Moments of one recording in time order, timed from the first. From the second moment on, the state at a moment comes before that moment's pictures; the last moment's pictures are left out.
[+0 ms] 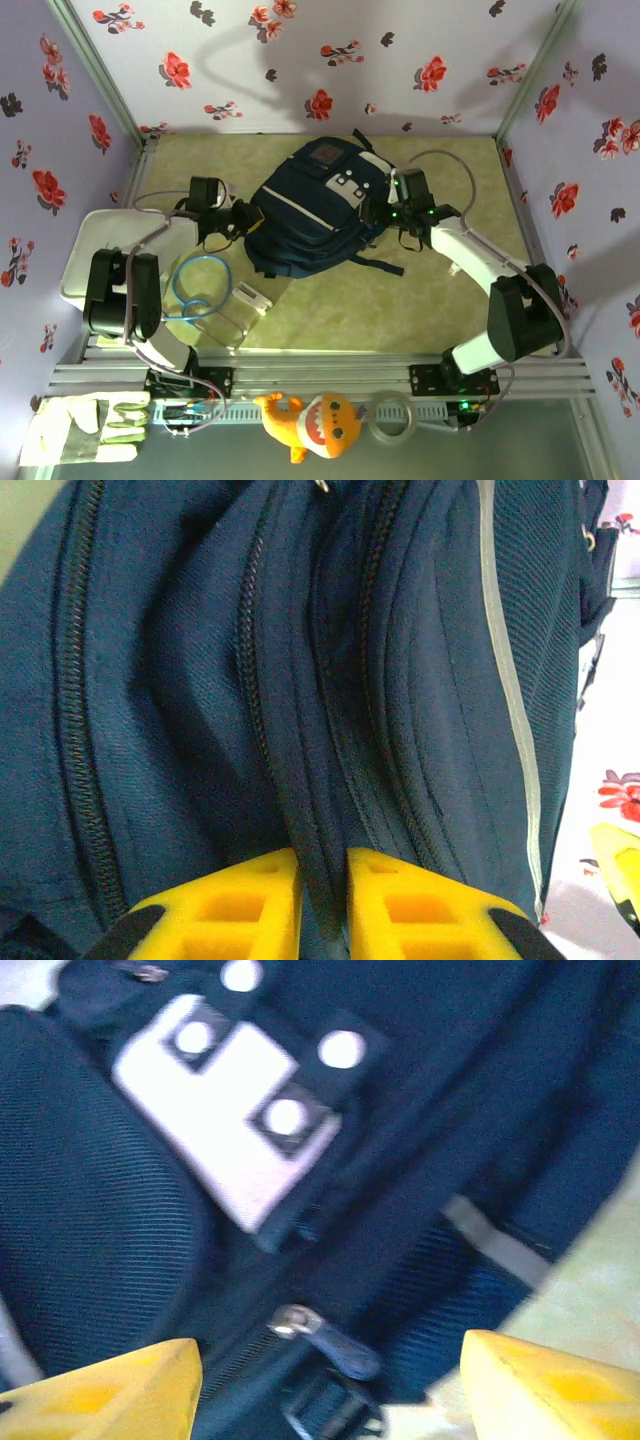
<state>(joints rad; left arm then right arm) -0.19 1.61 0.96 -0.21 0.55 -0.80 0.40 1.49 1.03 -0.31 -0.13 0.41</state>
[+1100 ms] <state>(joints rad) -0.19 1.63 0.96 -0.21 0.52 -0.80 0.58 1.68 1.07 -0.19 -0.29 0.43</state>
